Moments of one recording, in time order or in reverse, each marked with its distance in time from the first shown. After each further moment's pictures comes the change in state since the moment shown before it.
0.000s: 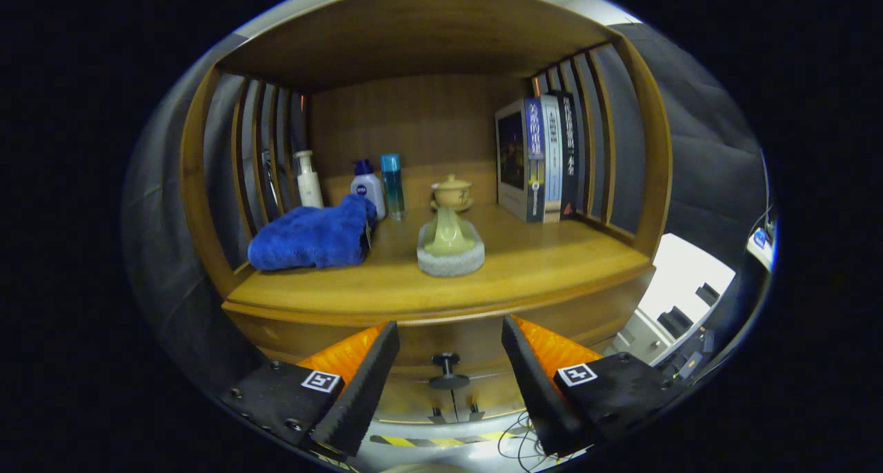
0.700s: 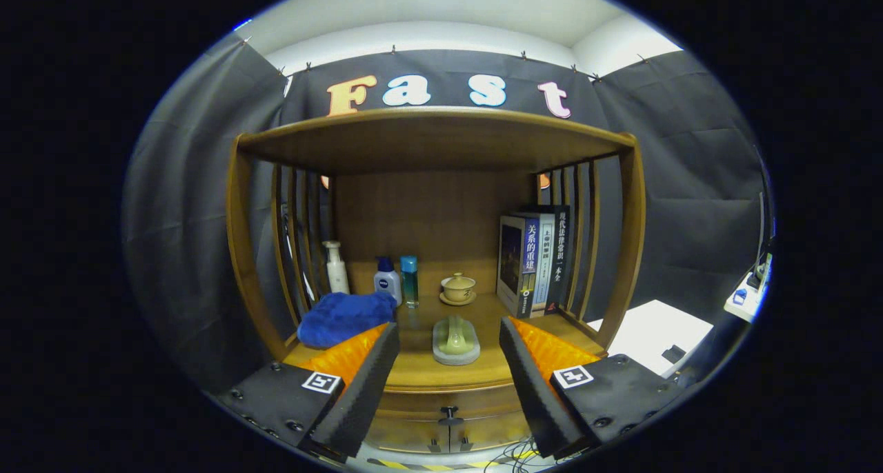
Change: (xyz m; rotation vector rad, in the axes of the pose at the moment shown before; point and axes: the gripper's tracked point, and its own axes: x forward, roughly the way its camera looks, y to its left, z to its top) arm -0.083 0.022 0.130 -0.038 -0.217 0.012
